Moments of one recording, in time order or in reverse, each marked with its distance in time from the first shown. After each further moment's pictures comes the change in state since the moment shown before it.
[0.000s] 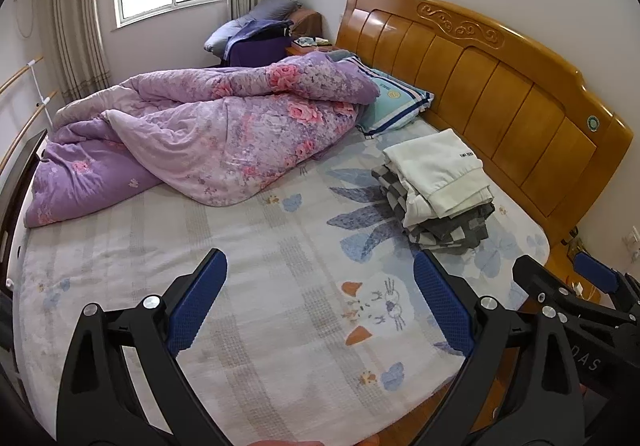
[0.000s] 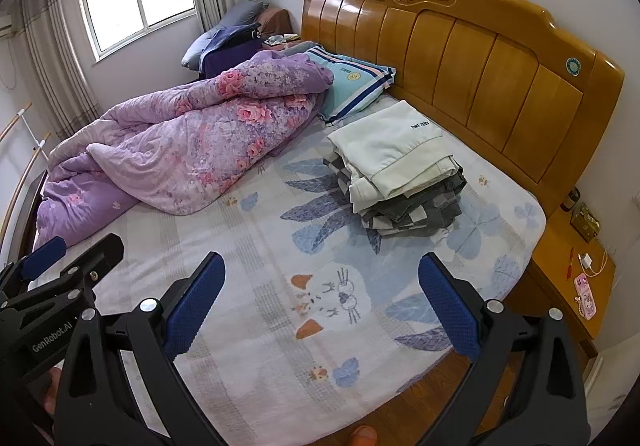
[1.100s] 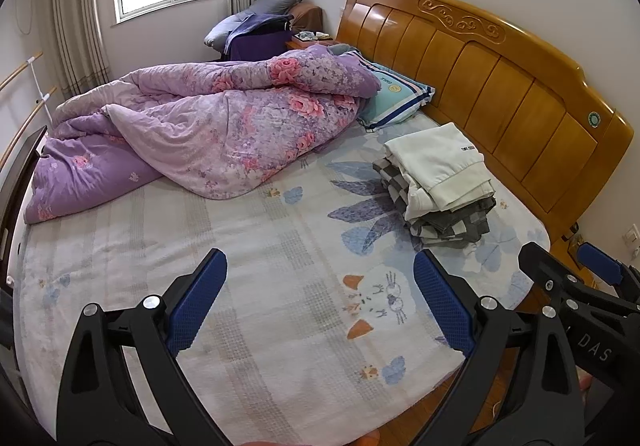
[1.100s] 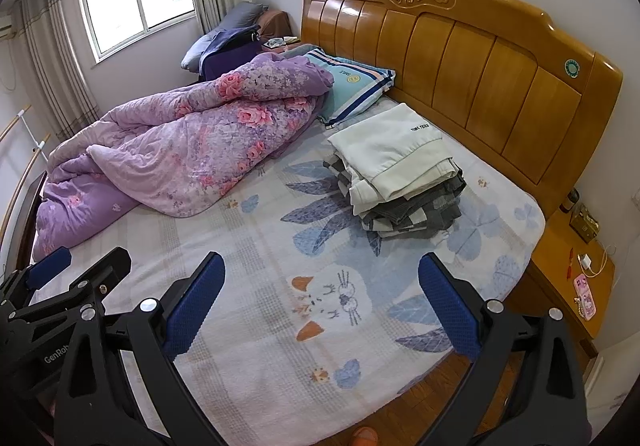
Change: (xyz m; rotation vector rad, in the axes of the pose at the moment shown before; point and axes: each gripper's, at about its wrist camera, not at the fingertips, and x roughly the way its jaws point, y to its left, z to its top) left arm 0.005 0.003 -0.013 0.000 0.018 -0.007; right arm -0.003 0.000 -0.001 0.015 -0.006 0.000
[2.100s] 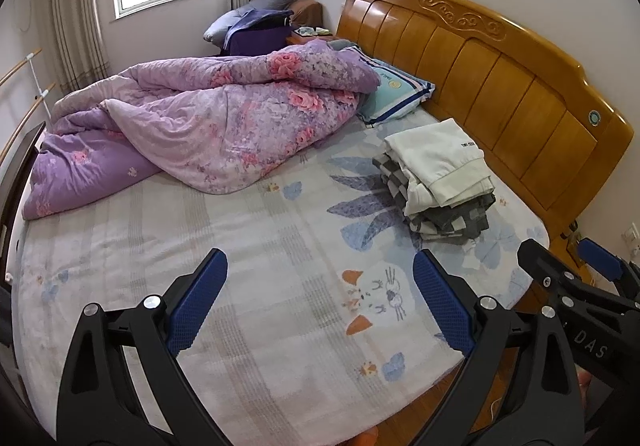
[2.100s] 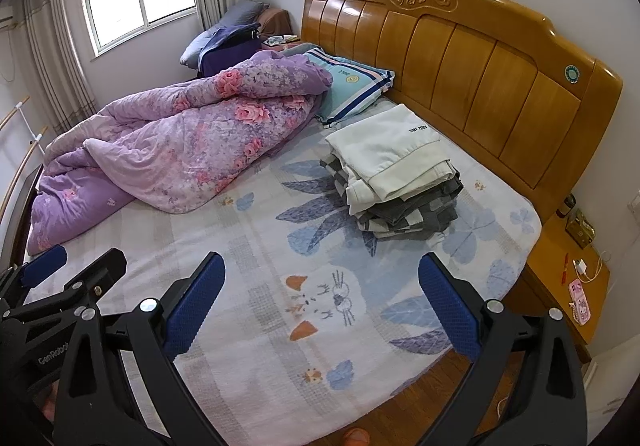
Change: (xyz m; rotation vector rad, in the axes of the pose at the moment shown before) left arm -0.006 0.010 -0.008 0.004 0.006 -0.012; right arm 0.004 0.003 0.003 -0.036 -0.003 -0.019
